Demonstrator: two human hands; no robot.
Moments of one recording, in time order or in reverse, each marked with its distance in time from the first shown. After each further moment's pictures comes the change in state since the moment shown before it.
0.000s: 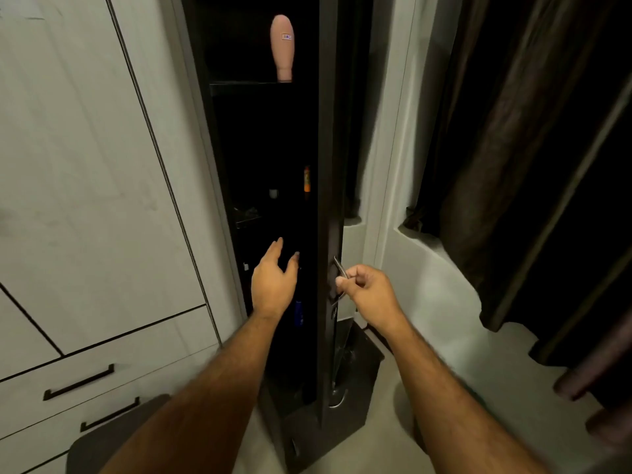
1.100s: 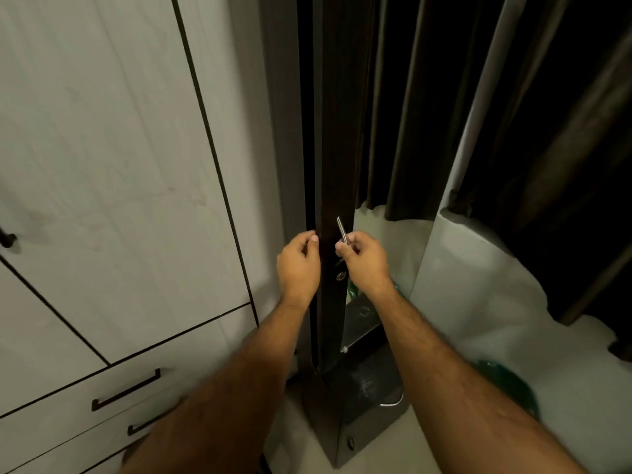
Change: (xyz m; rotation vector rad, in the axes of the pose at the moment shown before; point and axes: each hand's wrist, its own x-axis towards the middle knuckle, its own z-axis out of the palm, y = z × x) left_hand 0.099 -0.080 -0.072 -0.205 0.022 0.057; right_hand 0.100 -0.031 0.185 -0.138 0.175 0.039
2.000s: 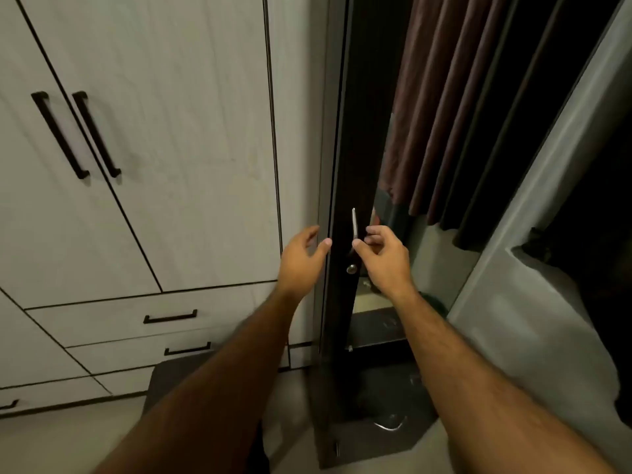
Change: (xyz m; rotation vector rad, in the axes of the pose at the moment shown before) left_hand -0.028 0.011 -0.007 0.124 0.037 -0.133; right_hand 0.024 0.014 -0.032 0.022 -0.261 -0.191
